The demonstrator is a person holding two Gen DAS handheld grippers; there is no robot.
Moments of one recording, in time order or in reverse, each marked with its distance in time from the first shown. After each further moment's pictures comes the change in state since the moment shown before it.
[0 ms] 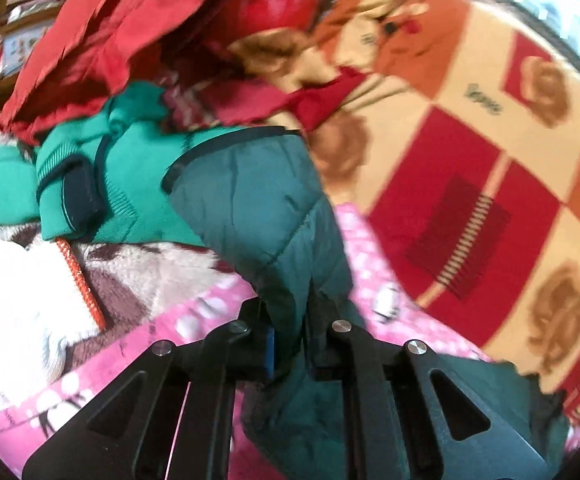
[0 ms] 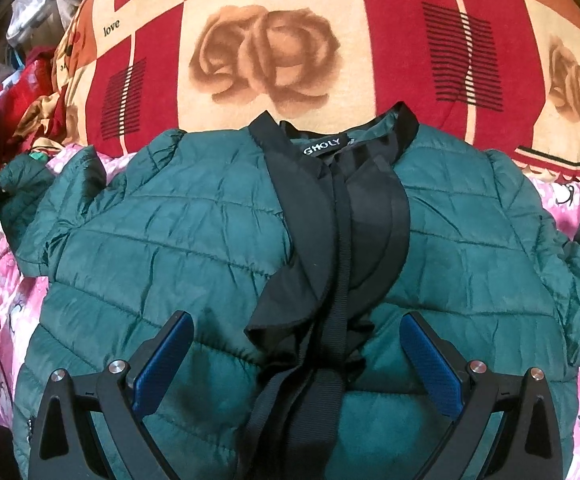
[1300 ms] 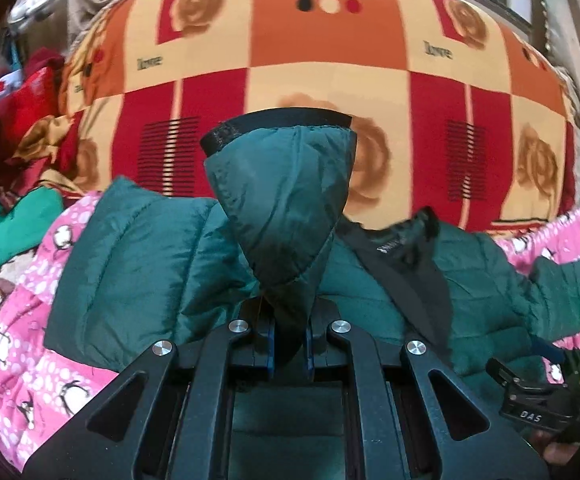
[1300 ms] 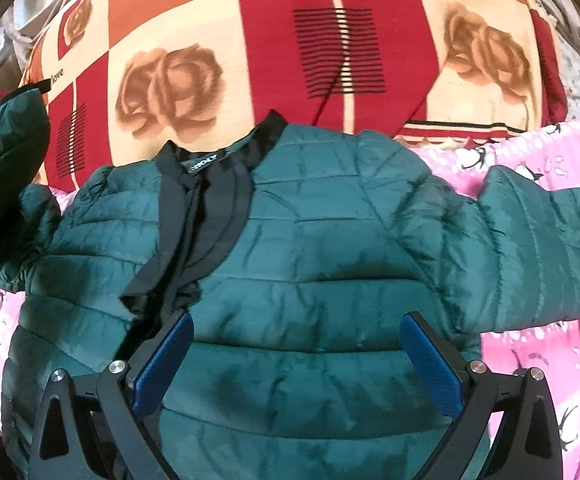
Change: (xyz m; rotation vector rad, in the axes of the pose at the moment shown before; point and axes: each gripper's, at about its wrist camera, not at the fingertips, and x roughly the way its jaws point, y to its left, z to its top) left arm -0.143 -0.250 -0.169 0.565 0.065 -0.274; right arm -0.051 -0.096 -0.023 0.129 -0.036 -0.101
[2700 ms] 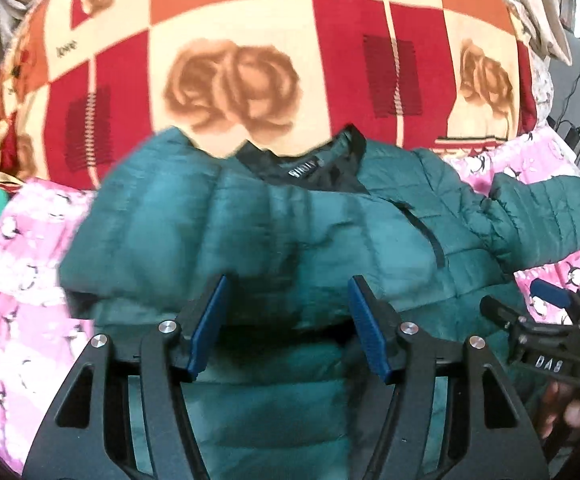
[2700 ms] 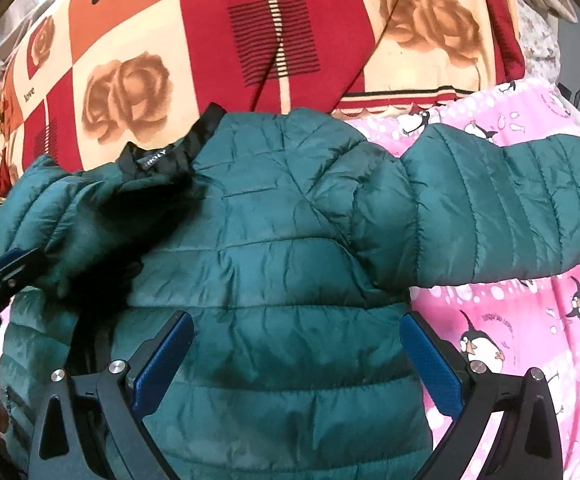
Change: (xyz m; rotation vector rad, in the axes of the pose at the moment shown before) left arm 0.003 -0.070 -0.044 0.137 0.141 -0.093; right arm -0.022 -0.051 -0.020 0.088 0.042 -0.027
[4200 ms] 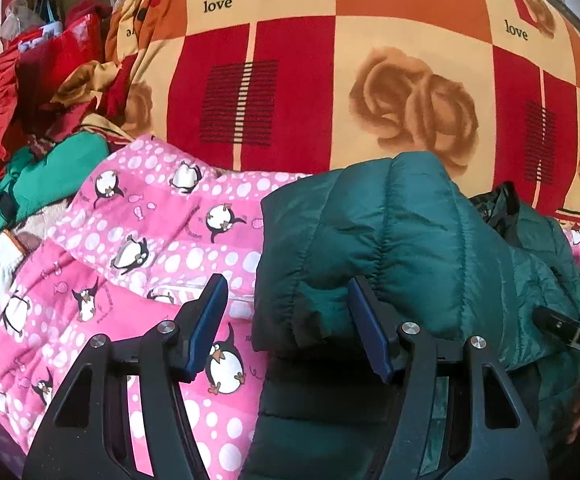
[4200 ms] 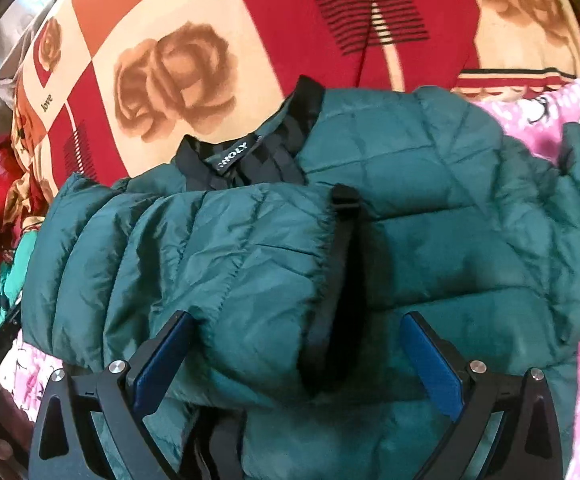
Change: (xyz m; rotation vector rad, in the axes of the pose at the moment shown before) left arm 0.015 0.152 -0.007 -0.236 -0.032 0.233; right arm 0.069 0.081 0.048 0.050 0.099 0.213
